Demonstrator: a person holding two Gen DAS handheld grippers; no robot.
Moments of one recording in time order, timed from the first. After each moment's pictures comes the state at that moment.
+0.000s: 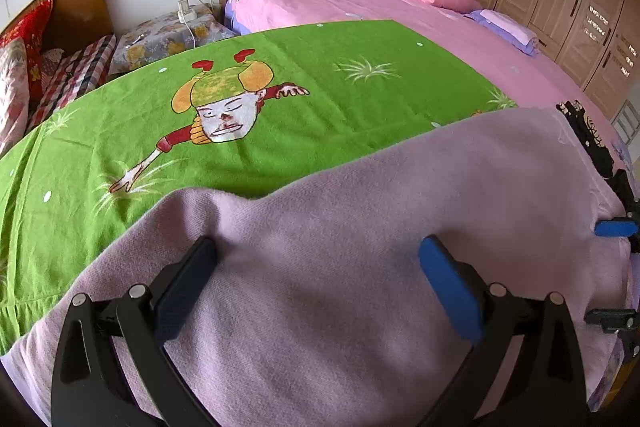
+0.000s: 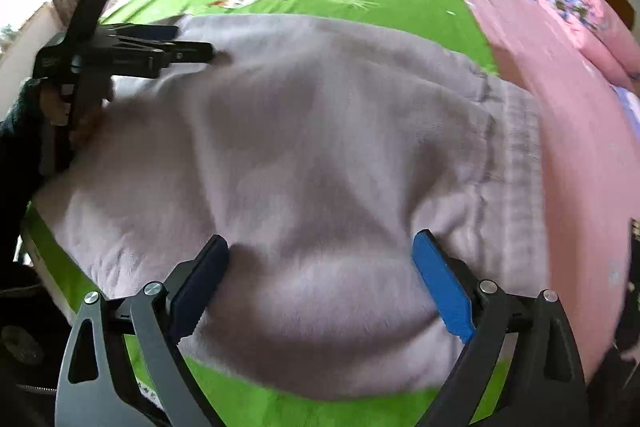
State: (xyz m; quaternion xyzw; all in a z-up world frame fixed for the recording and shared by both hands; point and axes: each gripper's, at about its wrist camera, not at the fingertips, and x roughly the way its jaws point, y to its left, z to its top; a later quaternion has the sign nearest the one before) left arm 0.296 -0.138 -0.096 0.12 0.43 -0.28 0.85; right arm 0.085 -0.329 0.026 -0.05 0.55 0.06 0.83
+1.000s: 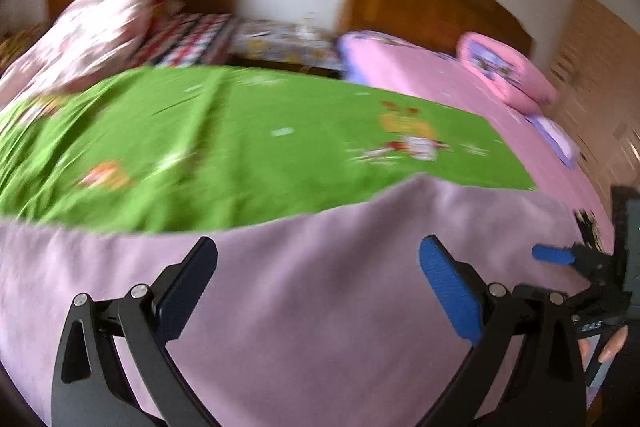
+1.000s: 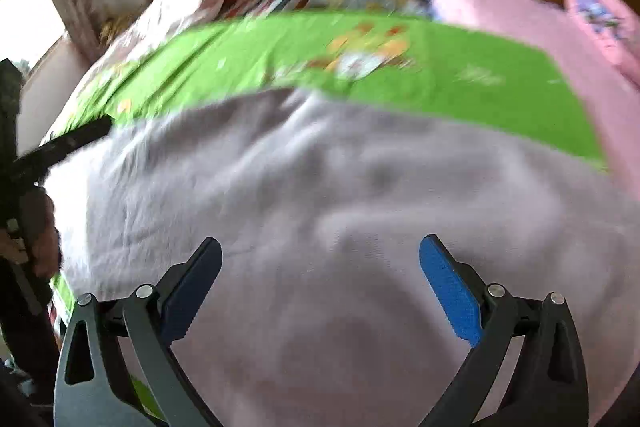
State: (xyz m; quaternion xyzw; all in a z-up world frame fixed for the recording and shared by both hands) left arm 0.252 0.089 -0.041 -0.05 0.41 -0.15 0.90; right arm 0.182 -0.196 0.026 0.02 0.54 0.13 0.83
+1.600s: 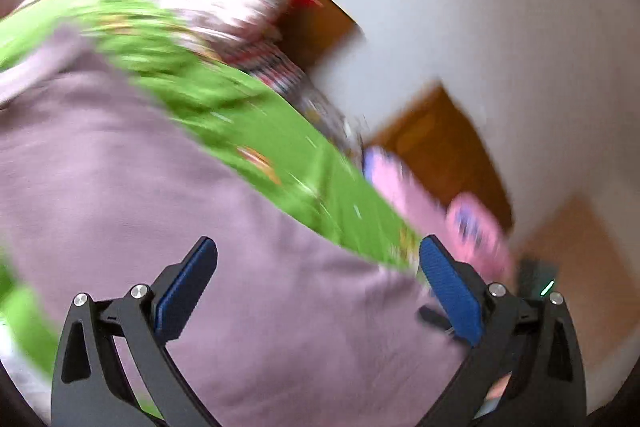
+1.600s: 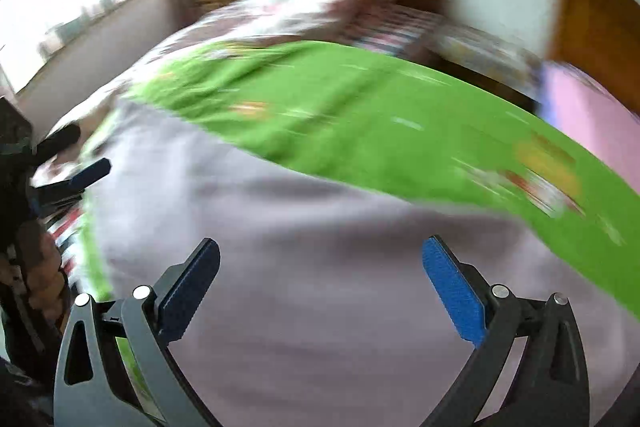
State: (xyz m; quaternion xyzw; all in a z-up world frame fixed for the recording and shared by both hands) left arm 0.136 0.305 -0.033 -0.39 0.26 -0.08 0.88; right arm 0.222 -0.010 0.082 -0.08 0.45 0.31 0.83
